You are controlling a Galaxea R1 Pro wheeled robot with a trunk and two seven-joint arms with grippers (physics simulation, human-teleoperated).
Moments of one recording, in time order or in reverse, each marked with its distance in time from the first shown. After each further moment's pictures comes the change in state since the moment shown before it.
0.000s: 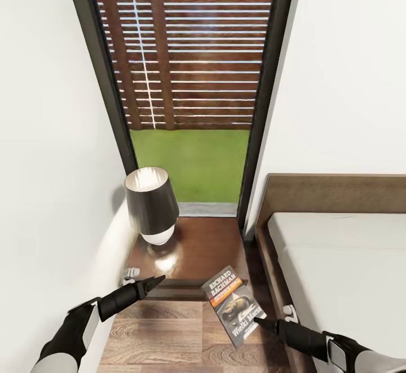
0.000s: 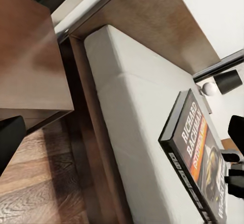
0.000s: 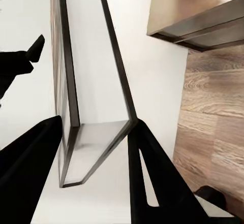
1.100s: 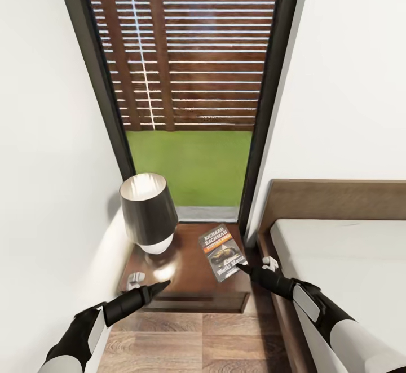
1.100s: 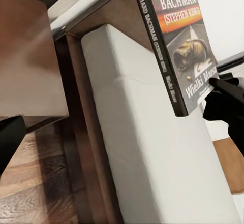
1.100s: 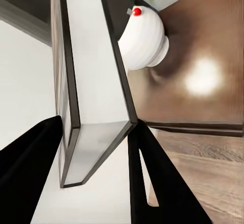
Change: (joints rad) left arm 0.001 -0.018 -0.003 0.054 -0.002 -0.001 0.007; right arm -0.010 0.050 -0.003 -0.487 -0.180 0.176 -0.539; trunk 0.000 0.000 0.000
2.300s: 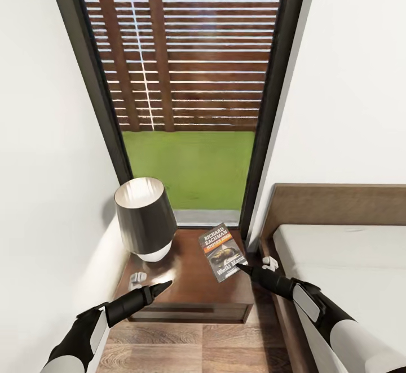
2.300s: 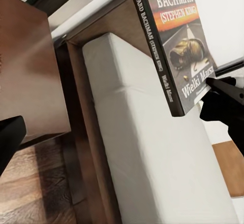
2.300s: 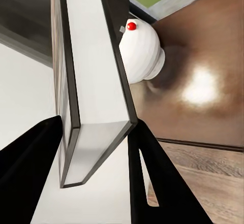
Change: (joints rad) left arm 0.000 -0.010 0.000 0.003 0.001 -0.002 0.001; right arm 0.000 0.000 0.000 0.000 0.000 0.000 -0.001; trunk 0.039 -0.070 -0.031
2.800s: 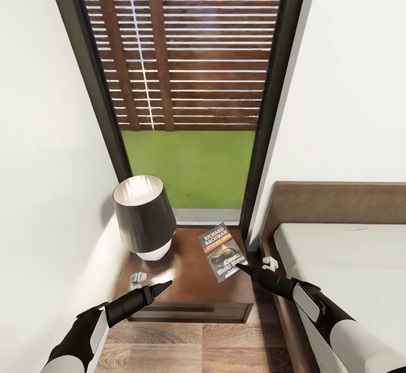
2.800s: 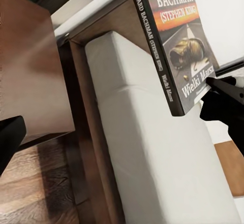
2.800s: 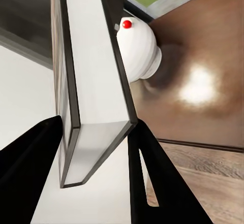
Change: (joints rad) left arm 0.000 0.000 -0.001 0.000 0.000 0.000 0.000; right arm 0.000 0.000 0.000 0.000 0.000 0.000 0.000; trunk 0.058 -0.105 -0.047
